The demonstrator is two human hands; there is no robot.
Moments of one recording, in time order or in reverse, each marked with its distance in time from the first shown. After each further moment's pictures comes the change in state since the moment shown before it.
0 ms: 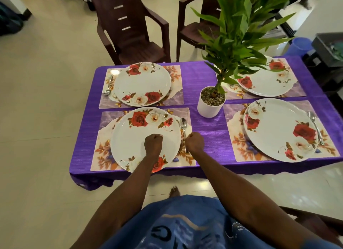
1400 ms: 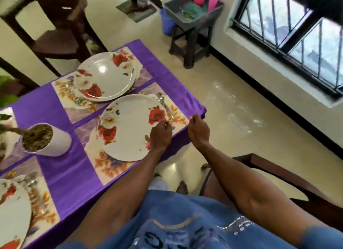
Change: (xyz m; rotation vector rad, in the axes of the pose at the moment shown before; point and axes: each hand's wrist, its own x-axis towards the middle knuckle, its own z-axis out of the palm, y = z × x) left_hand -0.268 0.169 0.486 0.368 -0.456 0.648; right_hand 0.095 0.338 -0.446 -0.001 0.578 0.131
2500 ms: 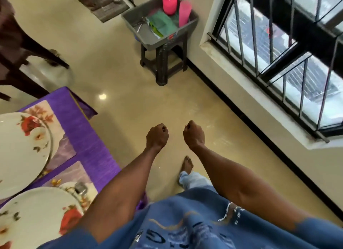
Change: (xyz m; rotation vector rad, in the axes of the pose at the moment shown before) left_hand 0.313 0.231 0.267 0.251 -0.207 -0.029; right_hand 0.444 0.093 -0.093 -0.135 -0.206 0.129
